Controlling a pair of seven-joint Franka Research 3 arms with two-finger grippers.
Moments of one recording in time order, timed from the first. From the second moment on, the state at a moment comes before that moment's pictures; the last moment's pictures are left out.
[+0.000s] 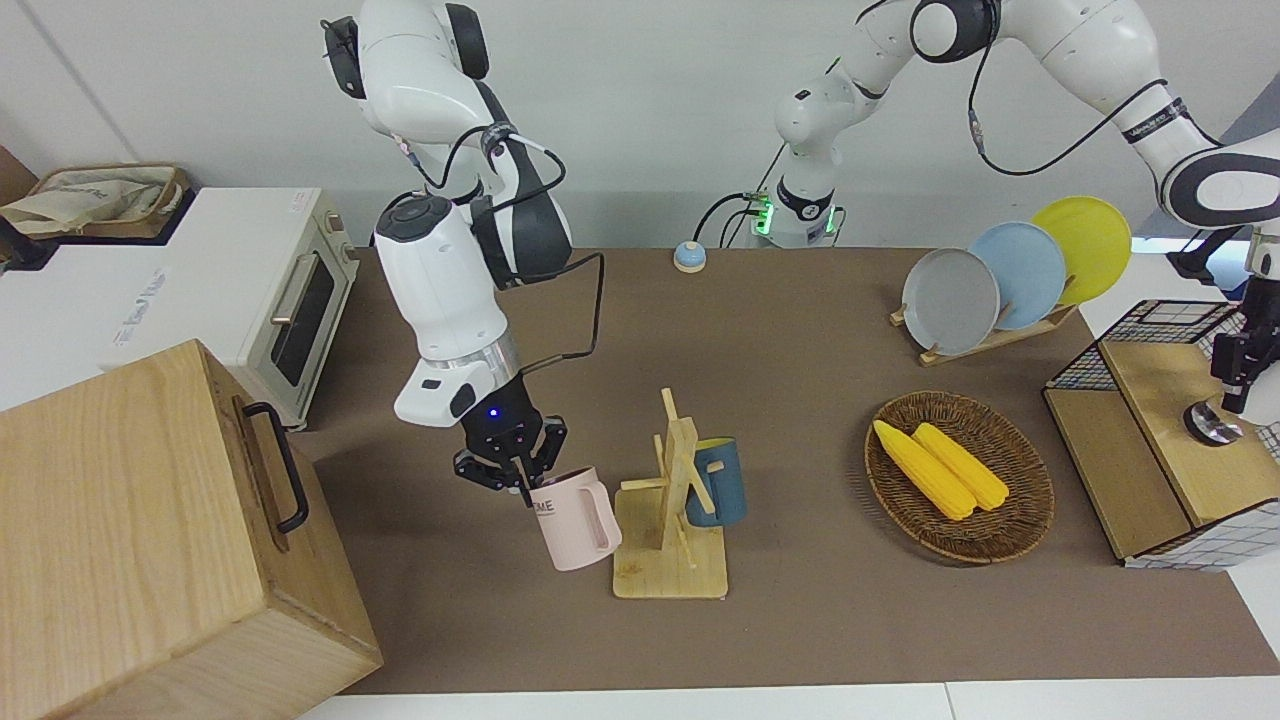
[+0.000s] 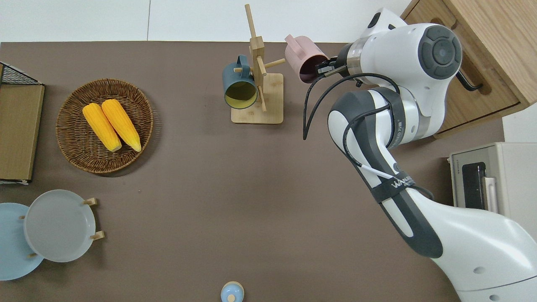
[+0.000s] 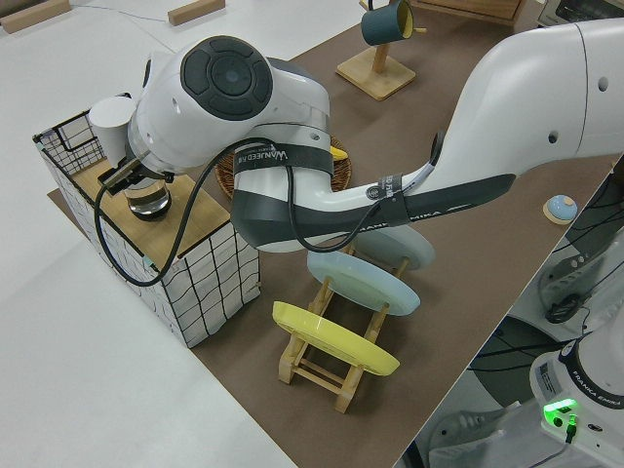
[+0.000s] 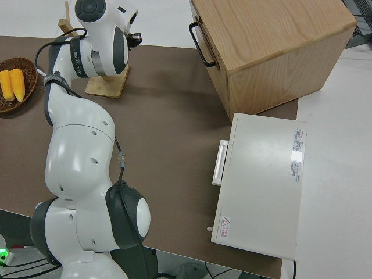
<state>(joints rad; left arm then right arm) 0.53 0.40 0.01 -1.52 -0.55 2.45 0.83 0.25 0.58 0.00 -1.25 0.13 2.27 -0.13</state>
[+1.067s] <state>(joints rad) 0.53 0.30 0.00 -1.45 -0.43 2.32 0.62 0.13 0.58 0.06 -1.24 0.12 2.13 -0.15</state>
